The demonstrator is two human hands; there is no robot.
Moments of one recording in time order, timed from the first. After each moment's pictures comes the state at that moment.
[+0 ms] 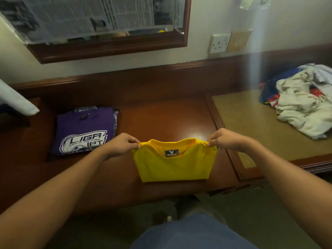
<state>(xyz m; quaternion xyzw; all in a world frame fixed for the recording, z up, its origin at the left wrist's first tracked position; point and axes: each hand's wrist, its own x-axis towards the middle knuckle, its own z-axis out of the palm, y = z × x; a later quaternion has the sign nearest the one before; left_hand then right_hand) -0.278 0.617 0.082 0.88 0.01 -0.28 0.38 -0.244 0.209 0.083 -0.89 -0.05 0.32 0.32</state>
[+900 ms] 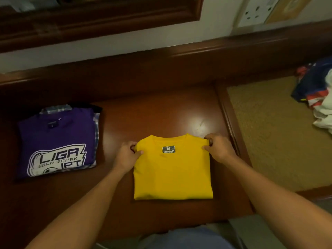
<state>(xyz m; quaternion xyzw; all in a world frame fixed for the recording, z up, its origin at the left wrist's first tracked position) -0.173 0.595 -0.081 0.89 0.18 -0.20 0.37 -0.125 0.233 -0.063 -0.94 0.04 0.26 0.23</state>
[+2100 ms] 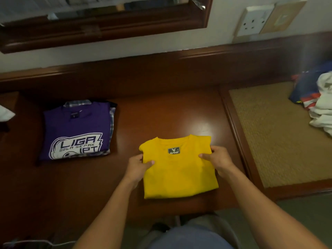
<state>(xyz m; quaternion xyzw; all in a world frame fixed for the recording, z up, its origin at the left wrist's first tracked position) -0.269 0.571 -0.036 0.70 0.29 -0.21 0.61 -0.212 0.271 -0.039 -0.74 0.23 0.27 0.57</state>
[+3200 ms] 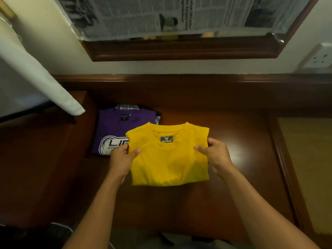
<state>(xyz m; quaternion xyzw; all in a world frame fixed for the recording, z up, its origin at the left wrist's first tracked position) -0.273 0.743 0.053 0.71 0.33 0.01 0.62 -0.168 0.456 0.033 -0.69 0.12 0.26 0.67</state>
